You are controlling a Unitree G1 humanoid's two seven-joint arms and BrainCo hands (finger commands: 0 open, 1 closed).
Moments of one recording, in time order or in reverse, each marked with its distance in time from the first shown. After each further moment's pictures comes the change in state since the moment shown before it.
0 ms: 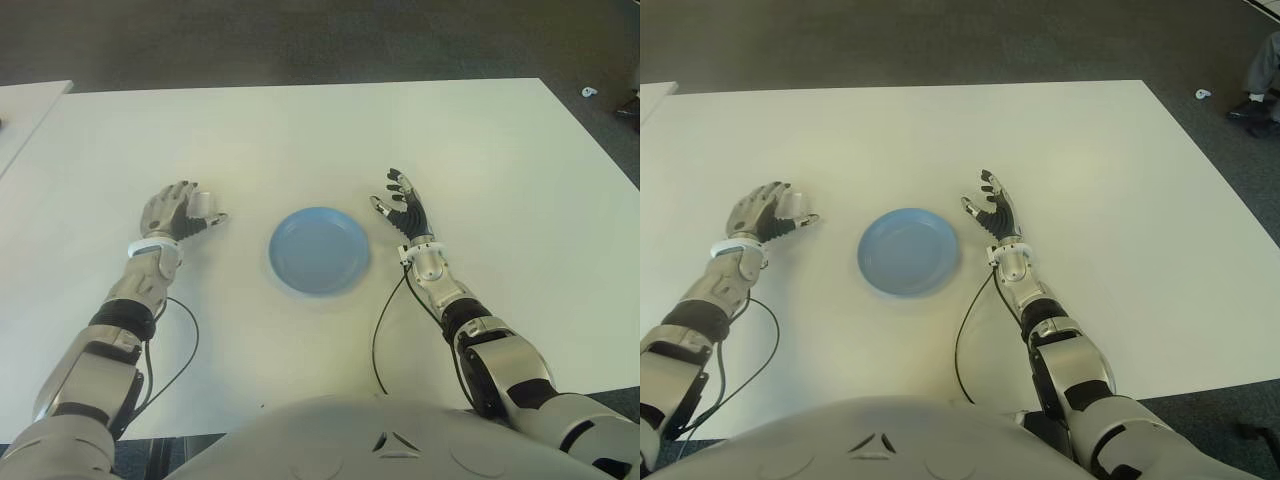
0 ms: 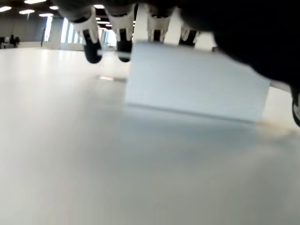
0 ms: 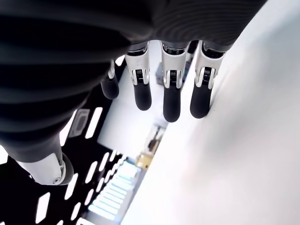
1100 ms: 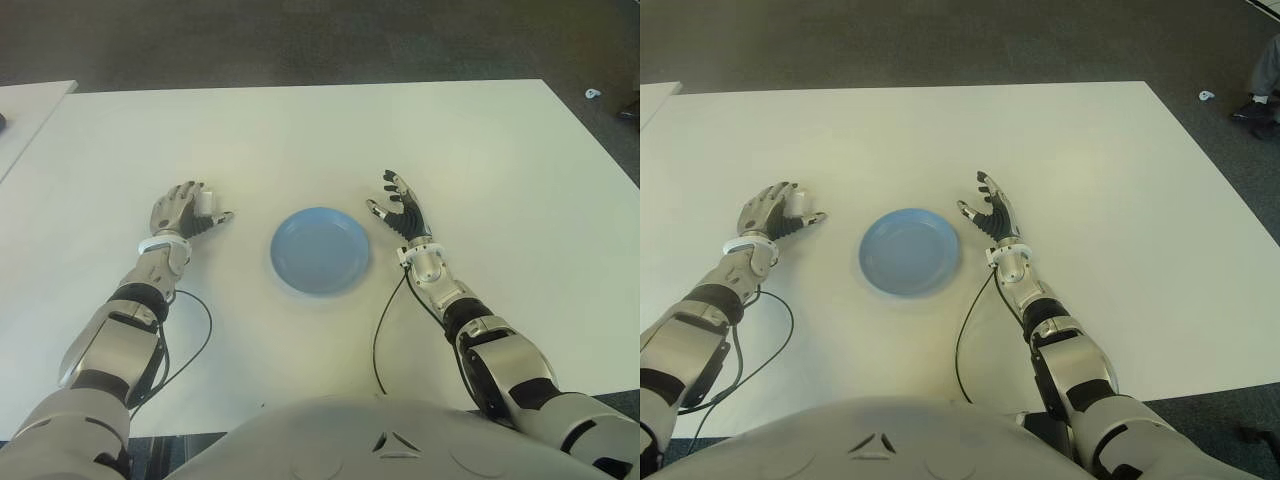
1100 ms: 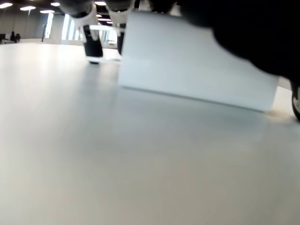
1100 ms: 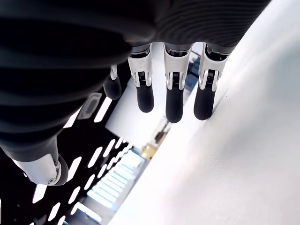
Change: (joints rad) left arm -0.145 -0.040 -0.069 0.288 -0.009 -0.108 0.080; right arm -0.001 -0.010 0.025 0.000 -0.008 -0.001 -0.009
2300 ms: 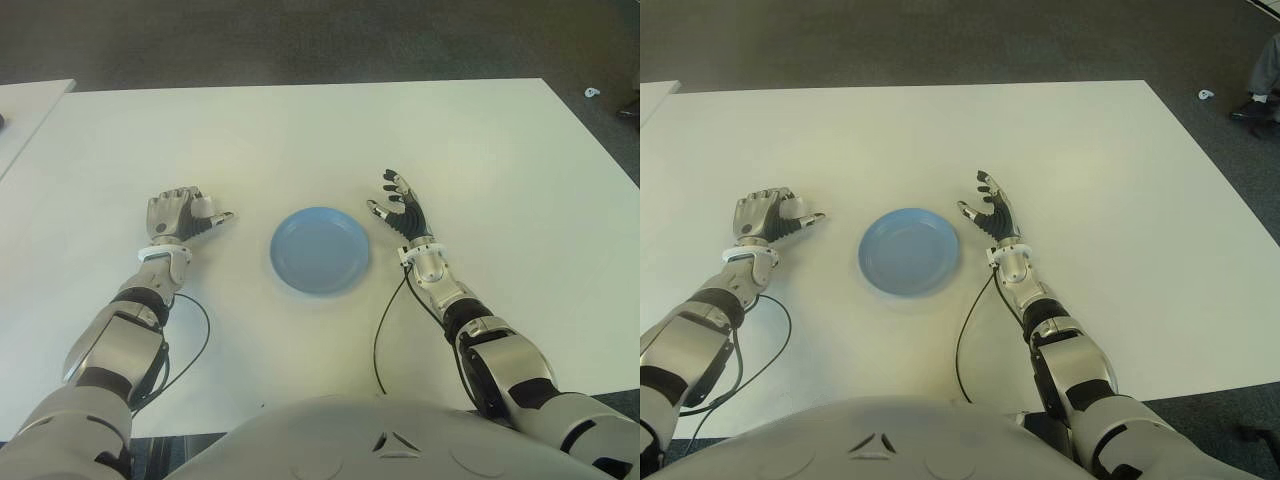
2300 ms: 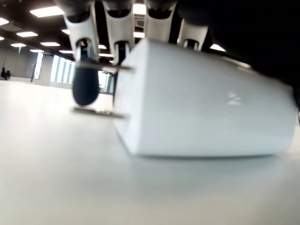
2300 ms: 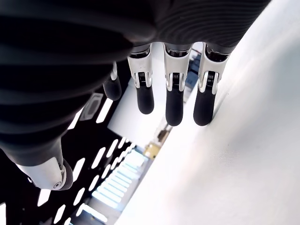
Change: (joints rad) left arm 0.000 -0.007 -0.046 0.089 0.017 -0.135 0.314; right arm 0.000 0.007 -0.033 0.017 0.041 -0.045 0.051
